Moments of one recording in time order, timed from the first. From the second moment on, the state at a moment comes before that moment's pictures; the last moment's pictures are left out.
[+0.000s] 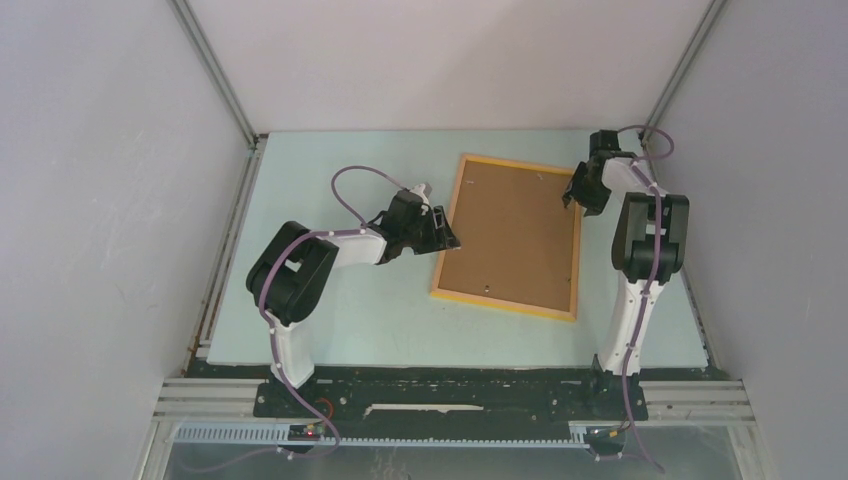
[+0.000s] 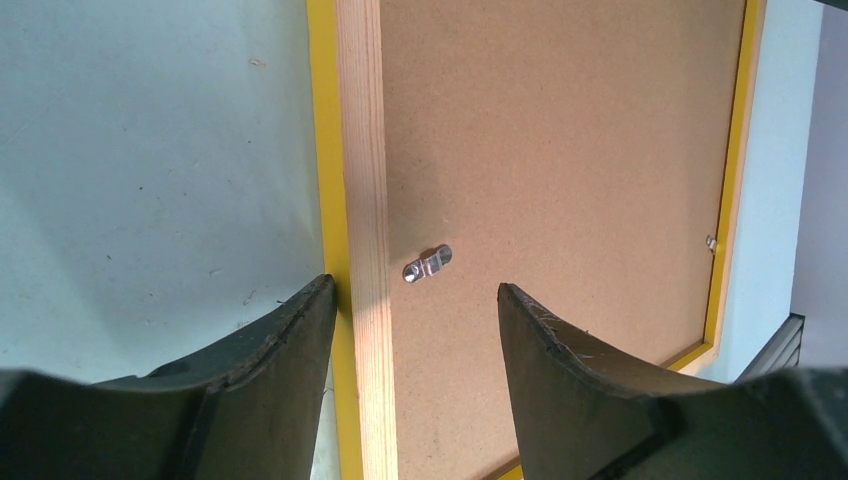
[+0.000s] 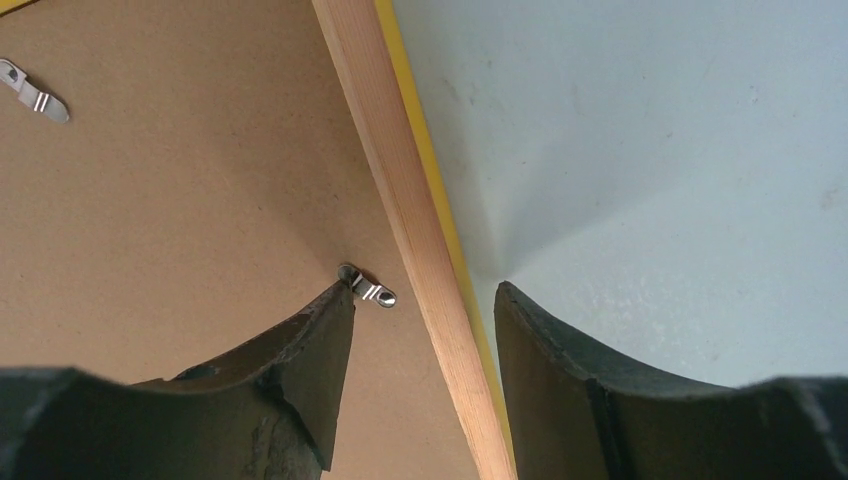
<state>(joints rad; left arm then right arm) -0.58 1.90 1.05 0.18 0.23 -0.69 -0.09 2.17 1.69 -0.66 0.04 0.40</state>
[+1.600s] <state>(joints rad) -0.57 1.90 1.05 0.19 0.23 -0.70 0.03 1.66 1.04 -0.53 -0.01 0.44</state>
